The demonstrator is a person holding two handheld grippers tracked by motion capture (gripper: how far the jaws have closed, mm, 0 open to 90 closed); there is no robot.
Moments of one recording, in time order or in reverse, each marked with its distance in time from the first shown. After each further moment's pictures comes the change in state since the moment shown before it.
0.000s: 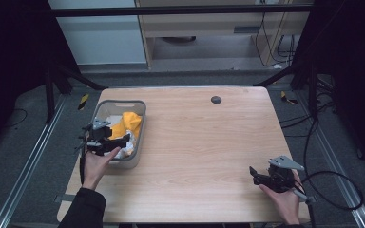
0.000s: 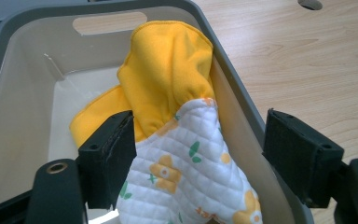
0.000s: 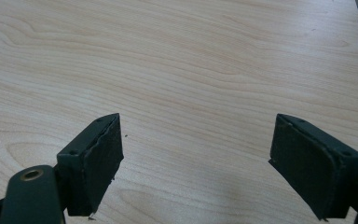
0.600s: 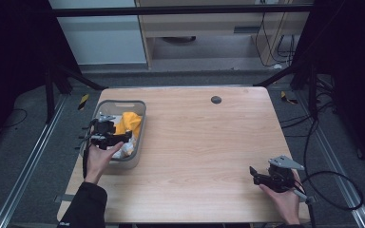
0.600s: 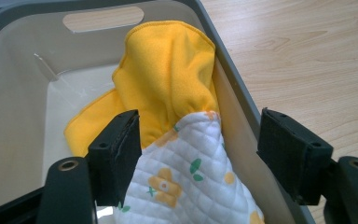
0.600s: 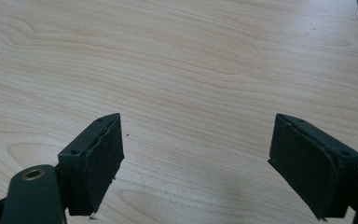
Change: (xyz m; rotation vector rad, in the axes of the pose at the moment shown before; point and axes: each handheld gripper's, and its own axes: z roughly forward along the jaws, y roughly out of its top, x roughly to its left) left arm -0.001 0.015 0.015 0.063 -0.004 0.007; right arm -0.001 0.000 0.000 0.001 0.001 -0.001
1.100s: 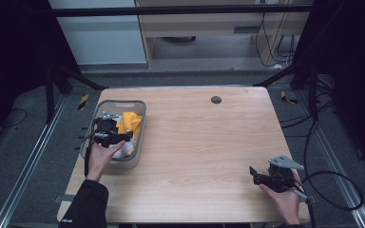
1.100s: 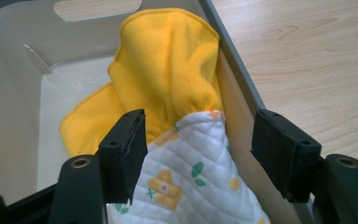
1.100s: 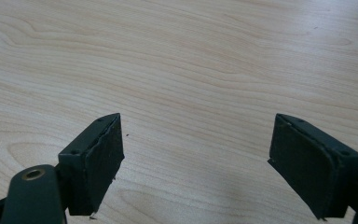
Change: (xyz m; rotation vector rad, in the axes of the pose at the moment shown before) left arm 0.000 0.003 0.012 0.059 0.009 0.010; right arm 0.000 0.000 0.000 0.006 0.007 0.008
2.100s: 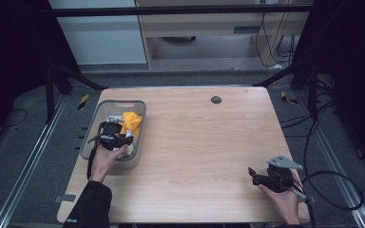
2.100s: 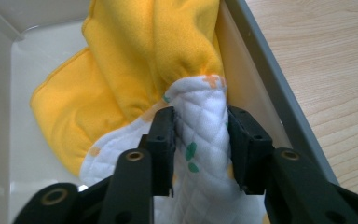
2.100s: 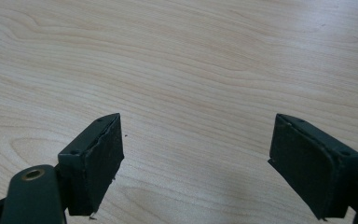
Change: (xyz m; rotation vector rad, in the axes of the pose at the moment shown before) left arm -0.004 -0.010 0.020 0.095 -0.006 0.004; right arm 0.001 -0.001 0.002 0.012 0.007 -0.016
